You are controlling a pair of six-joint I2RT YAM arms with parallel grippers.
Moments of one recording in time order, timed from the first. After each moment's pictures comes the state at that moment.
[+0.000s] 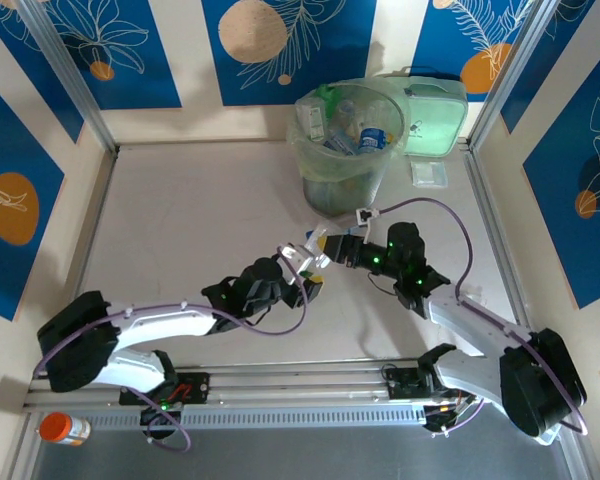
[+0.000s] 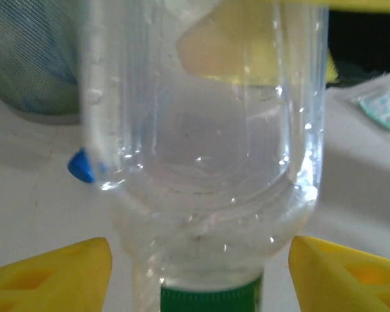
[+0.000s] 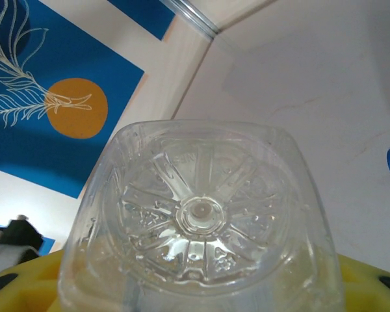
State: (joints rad) left arm -1.04 1.30 0.63 0.26 -0.20 -0.15; right arm 0.48 1.05 0.49 0.33 -0.51 0.76
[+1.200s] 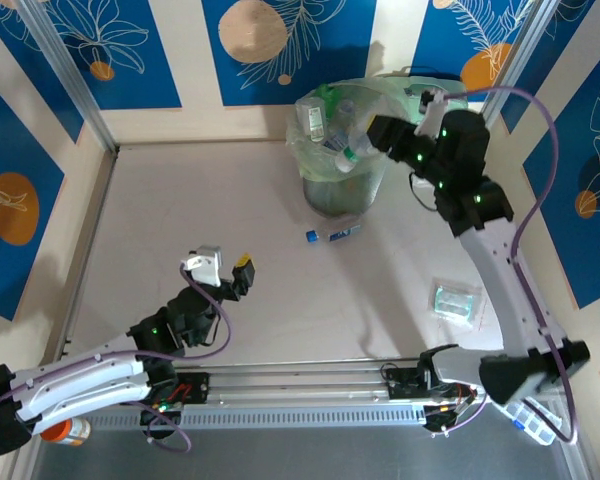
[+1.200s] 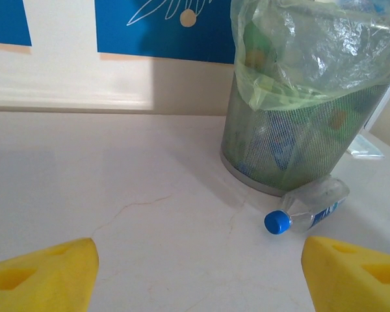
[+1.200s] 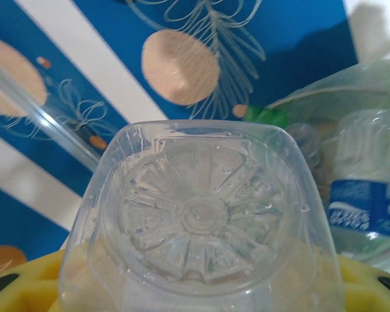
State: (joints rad) left arm -1.04 0.66 0.36 0.12 -0.76 -0.32; right arm 0.23 1.29 1.56 -0.45 -0.22 0.53
